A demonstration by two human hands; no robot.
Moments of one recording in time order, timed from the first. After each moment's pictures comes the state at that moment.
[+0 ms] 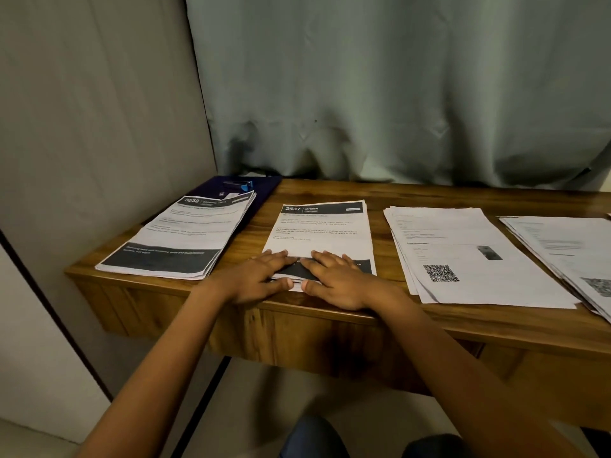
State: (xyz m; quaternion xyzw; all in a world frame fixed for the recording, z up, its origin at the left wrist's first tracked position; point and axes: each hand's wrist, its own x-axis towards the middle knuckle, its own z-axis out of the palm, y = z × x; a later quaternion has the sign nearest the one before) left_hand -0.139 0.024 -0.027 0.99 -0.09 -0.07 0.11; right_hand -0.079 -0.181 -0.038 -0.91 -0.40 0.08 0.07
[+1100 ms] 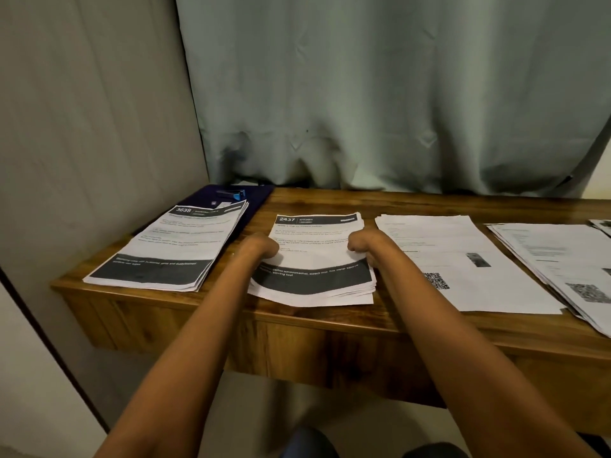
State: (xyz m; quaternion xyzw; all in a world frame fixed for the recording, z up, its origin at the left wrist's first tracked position) left_hand -0.064 -0.007 0.009 0.94 0.25 -0.02 0.25; right_hand -0.016 -0.194 0.011 -0.89 0.02 0.11 0.45
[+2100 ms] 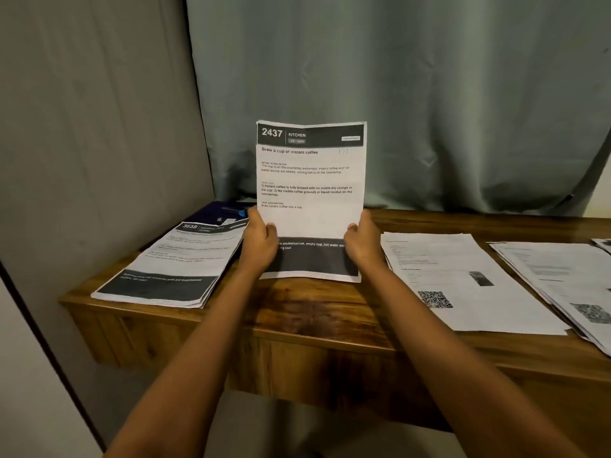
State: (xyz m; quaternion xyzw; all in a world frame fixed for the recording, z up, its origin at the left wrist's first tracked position) left_hand -0.058 0.007 0.006 0.83 0.05 0.35 0.44; right_hand -0.012 -0.173 0.017 -0.83 -0.08 -0.15 0.53
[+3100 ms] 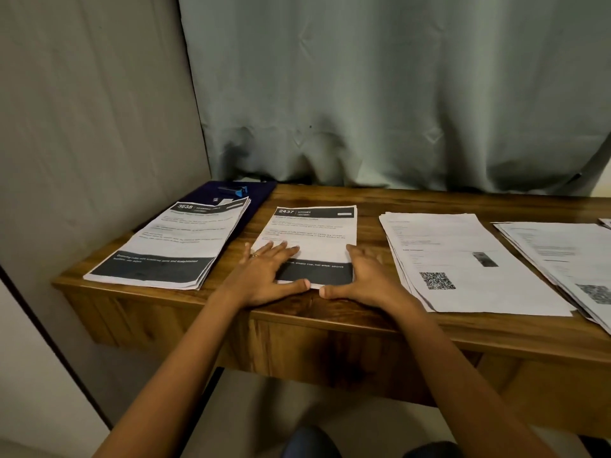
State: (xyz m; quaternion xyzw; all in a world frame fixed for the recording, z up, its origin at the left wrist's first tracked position) left_hand -0.113 0.012 -0.037 0.99 -0.06 0.05 0.09; right_hand -0.080 -0.212 -0.025 -0.93 -0.22 0.02 0.30
